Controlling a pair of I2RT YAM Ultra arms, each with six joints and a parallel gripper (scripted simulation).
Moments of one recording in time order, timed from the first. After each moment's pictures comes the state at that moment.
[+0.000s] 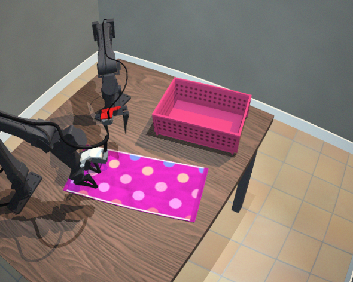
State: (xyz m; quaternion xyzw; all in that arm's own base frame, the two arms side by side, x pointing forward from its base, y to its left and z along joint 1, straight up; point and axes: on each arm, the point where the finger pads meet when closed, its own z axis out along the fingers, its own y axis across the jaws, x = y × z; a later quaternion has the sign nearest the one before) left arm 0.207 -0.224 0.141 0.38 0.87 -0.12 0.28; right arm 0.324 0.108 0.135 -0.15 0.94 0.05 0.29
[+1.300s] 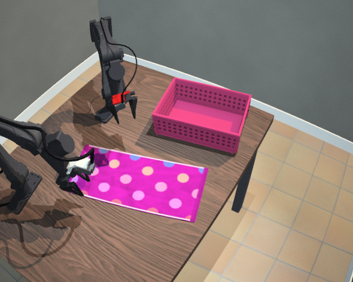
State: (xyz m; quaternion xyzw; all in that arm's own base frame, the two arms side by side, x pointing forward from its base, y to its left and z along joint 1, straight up) left arm 0.221 -0.177 0.177 0.29 0.90 -0.10 0.30; right arm 0.300 0.061 0.135 -0.06 0.96 0.02 0.29
